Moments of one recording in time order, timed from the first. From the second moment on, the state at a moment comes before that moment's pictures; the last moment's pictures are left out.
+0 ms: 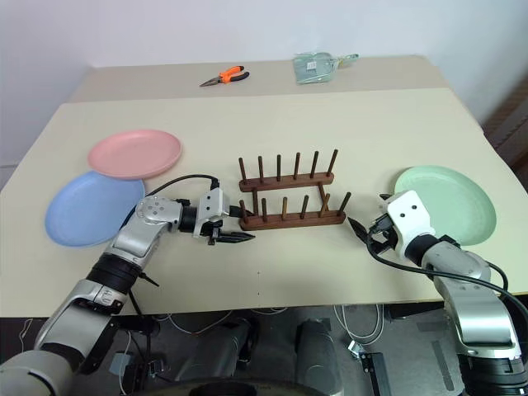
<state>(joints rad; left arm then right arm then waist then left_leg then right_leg) -0.58 0.42 -0.29 0.40 -0.09 -0.01 -1.20 0.07 -0.67 -0.24 -0.34 0.22 0.42 0.58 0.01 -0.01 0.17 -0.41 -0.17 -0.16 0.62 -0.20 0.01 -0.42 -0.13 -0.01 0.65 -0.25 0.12</state>
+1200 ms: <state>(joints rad) -0.46 0.27 -0.24 0.21 -0.04 0.26 -0.61 -0.21 -0.48 0.07 -0.08 -0.01 0.39 0.40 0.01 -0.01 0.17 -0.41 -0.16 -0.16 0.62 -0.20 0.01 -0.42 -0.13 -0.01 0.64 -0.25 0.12</state>
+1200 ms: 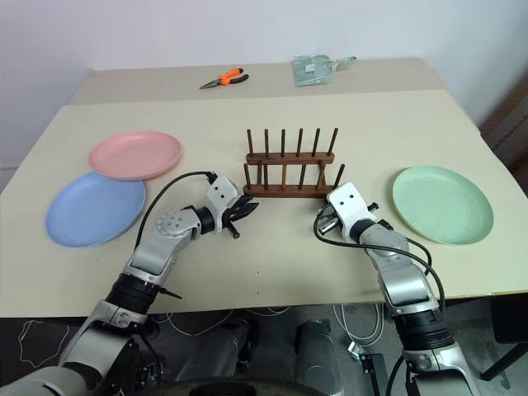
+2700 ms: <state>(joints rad) -0.65 0.16 0.92 -0.01 -0.71 1.01 0.36 -0.19 -0.53 0.15 -0.19 0.09 0.31 0.67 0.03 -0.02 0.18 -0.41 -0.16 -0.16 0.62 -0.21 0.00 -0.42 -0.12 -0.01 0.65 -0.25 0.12</state>
